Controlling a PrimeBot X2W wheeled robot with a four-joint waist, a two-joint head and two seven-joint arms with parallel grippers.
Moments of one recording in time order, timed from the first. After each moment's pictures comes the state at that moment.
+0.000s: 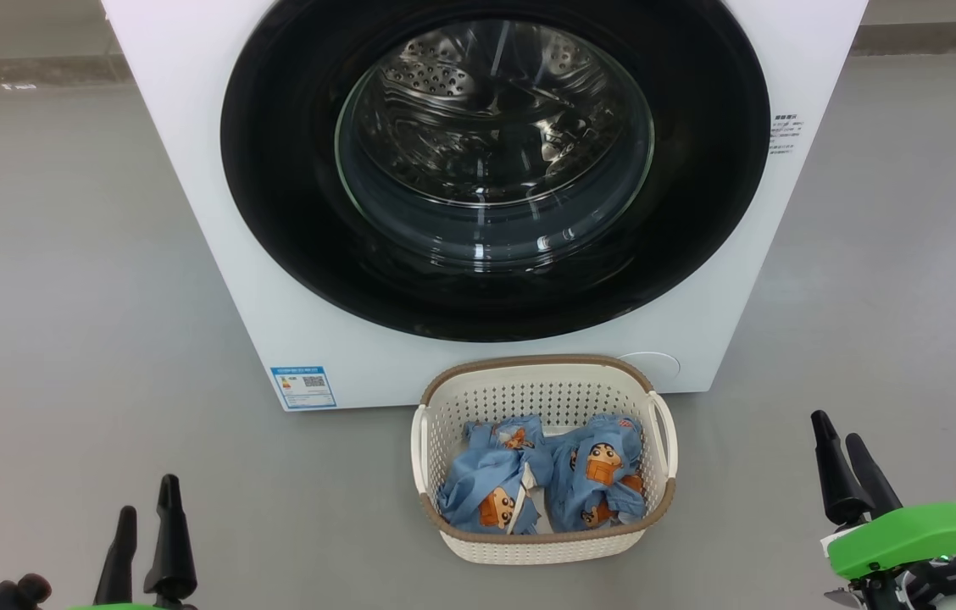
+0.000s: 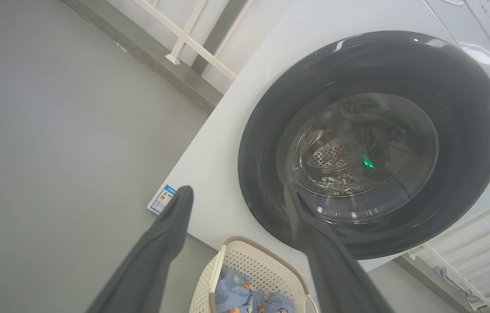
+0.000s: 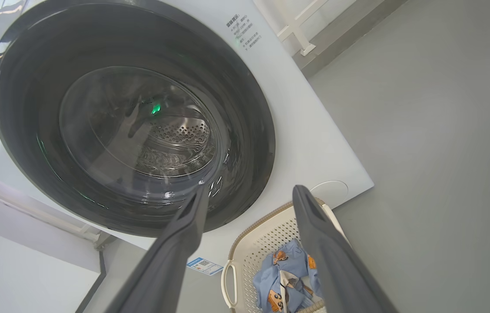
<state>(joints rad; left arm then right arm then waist) -0.04 0.05 0.07 0.29 -0.82 -0.12 -0.10 -0.08 -0.13 0.01 0.36 0.94 0.12 -0.10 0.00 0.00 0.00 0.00</state>
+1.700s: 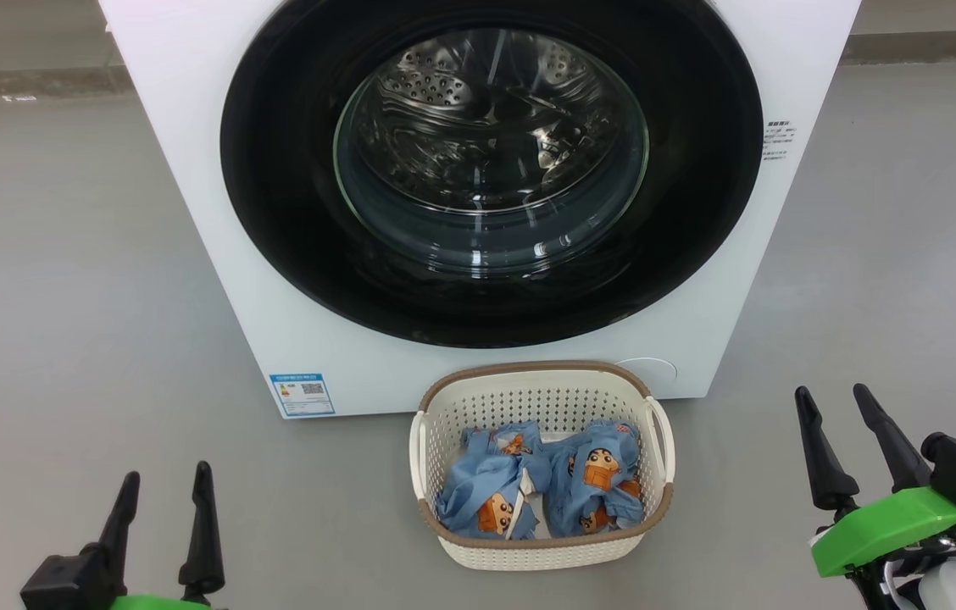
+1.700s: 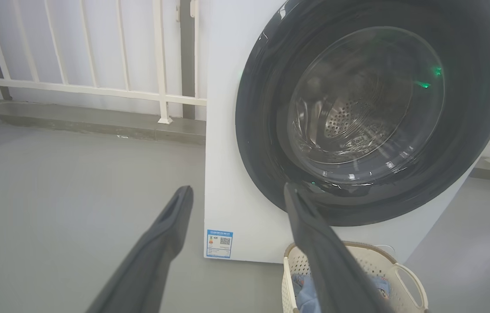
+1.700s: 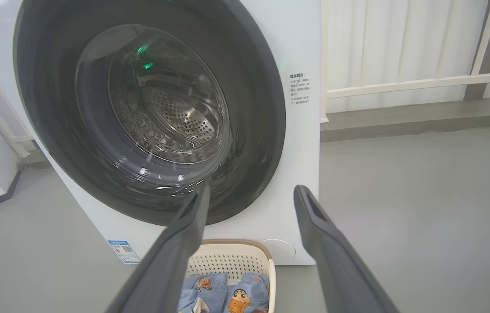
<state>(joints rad) -0.08 0.07 0.04 0.35 -0.27 -0.13 -0.25 -0.14 -0.22 0.10 0.39 0.45 0.12 -0.24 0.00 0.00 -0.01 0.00</state>
